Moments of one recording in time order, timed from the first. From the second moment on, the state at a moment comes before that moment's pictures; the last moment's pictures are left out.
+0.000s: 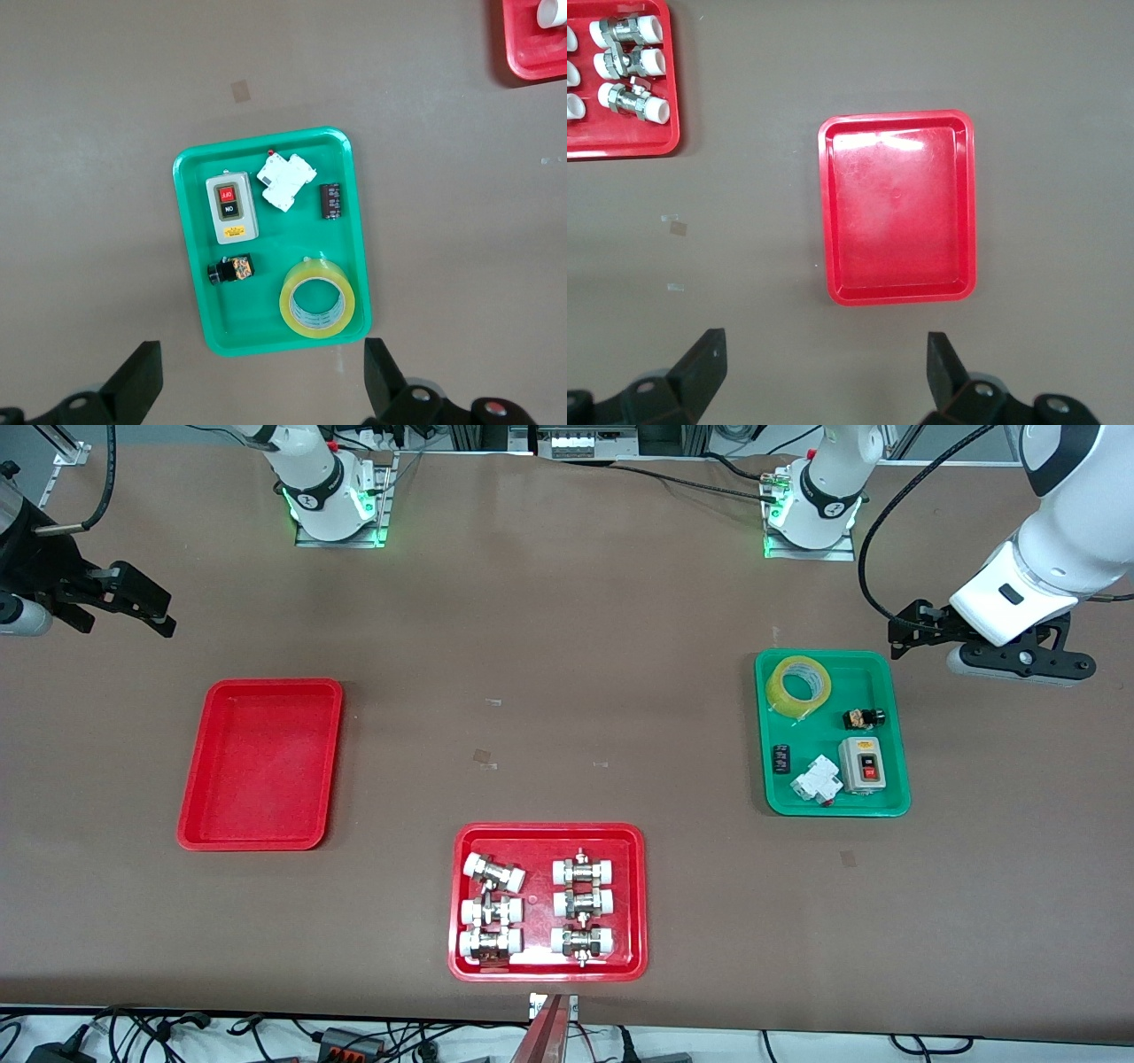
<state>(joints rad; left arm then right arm) 0.18 -0.05 -0.30 -1.79 0.02 1.70 0.02 0.07 -0.01 0.03 -1.53 -0.01 1.56 0.14</state>
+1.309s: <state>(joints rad) 0.19 0.06 -0.31 -2.15 0.02 2.09 0.02 0.06 -0.01 0.02 -1.53 -0.01 1.56 0.14</state>
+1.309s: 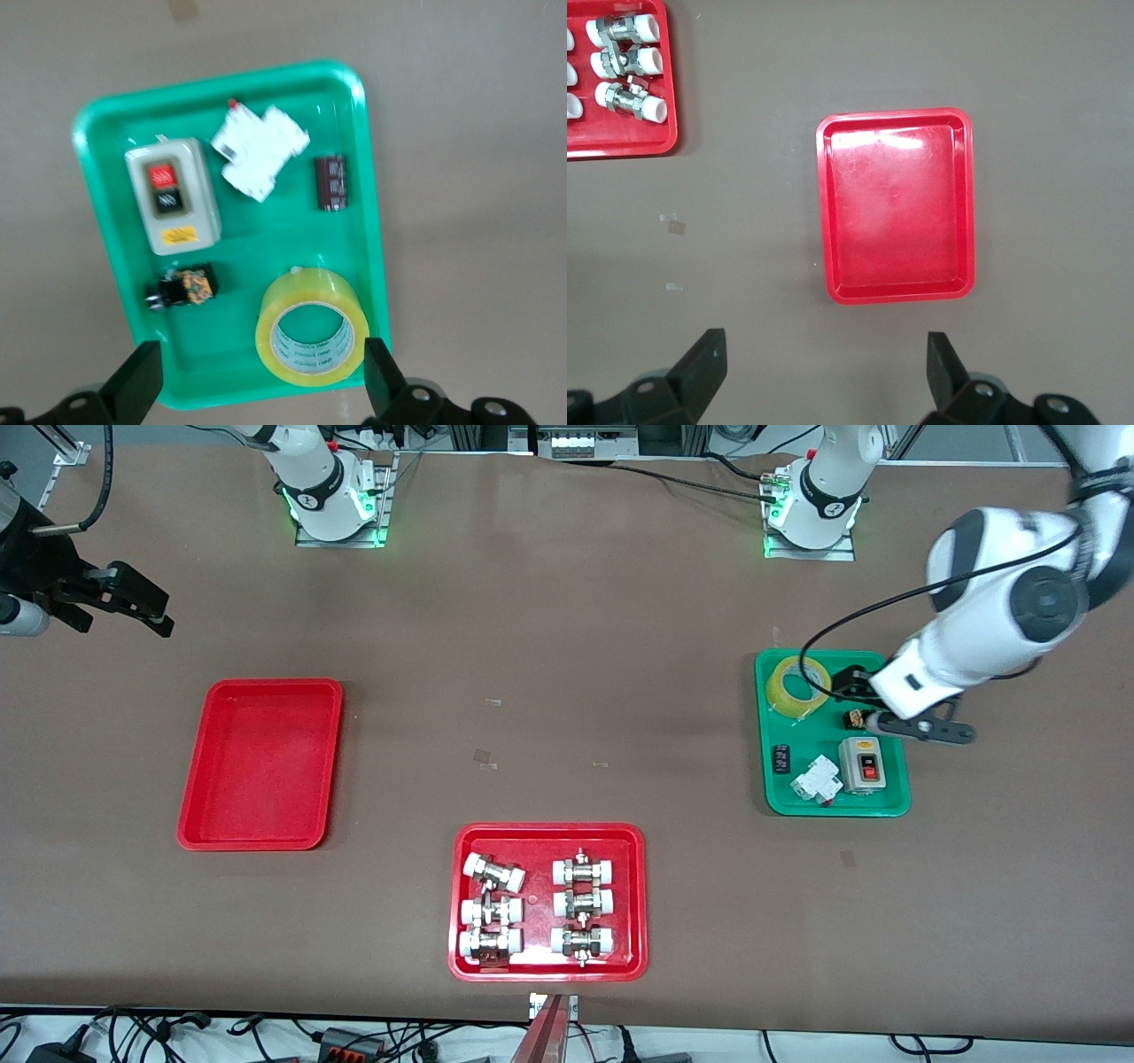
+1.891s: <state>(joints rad) 0.25 0.10 -0.32 -2.53 0.02 2.52 0.01 0.06 -0.01 0.03 -1.53 -0.01 1.55 0.14</state>
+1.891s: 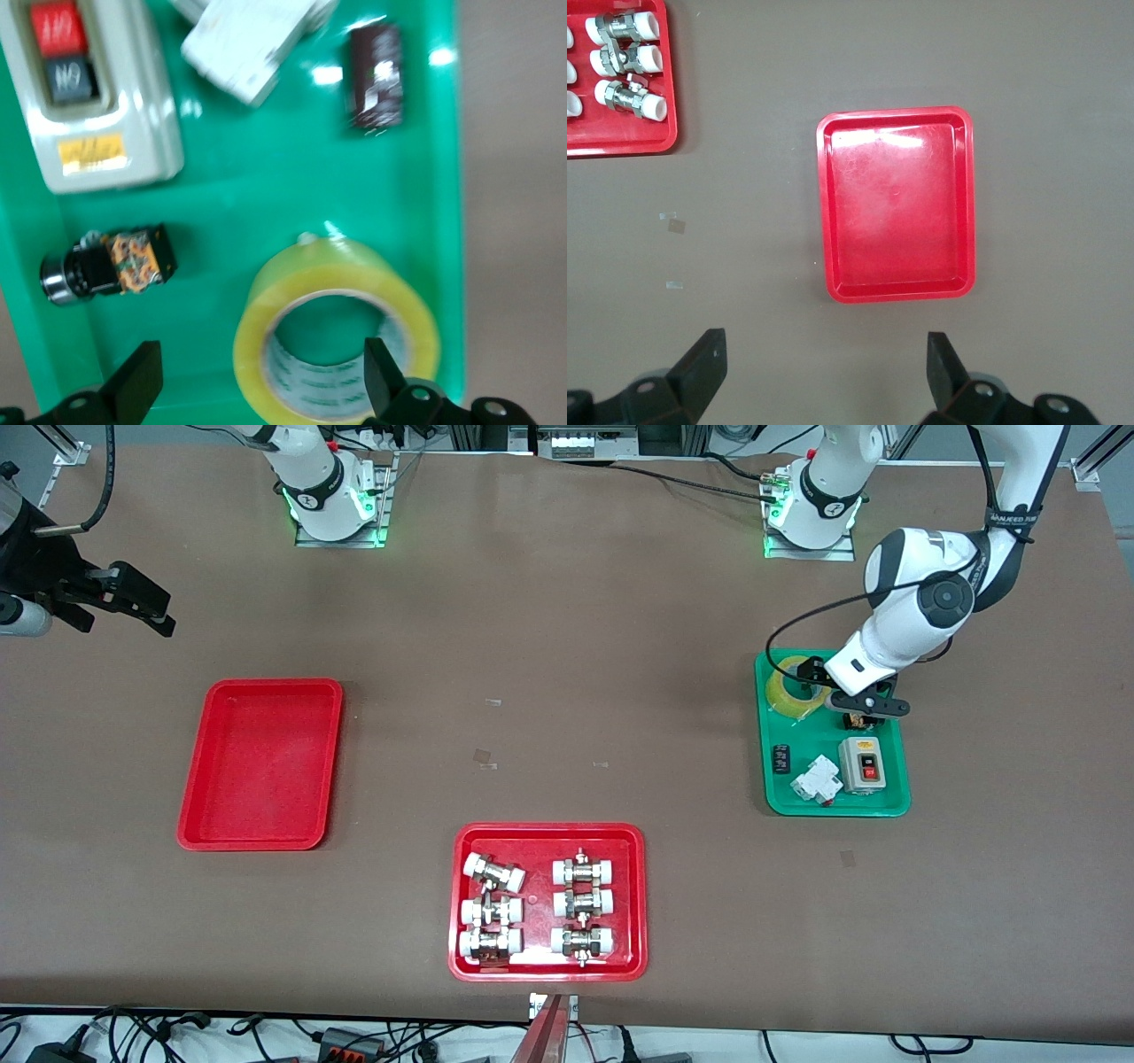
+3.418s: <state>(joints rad) 0.32 0.16 -0.32 -2.53 0.02 2.55 -0.03 0.06 -0.01 0.03 -1.53 -0.01 1.55 0.14</state>
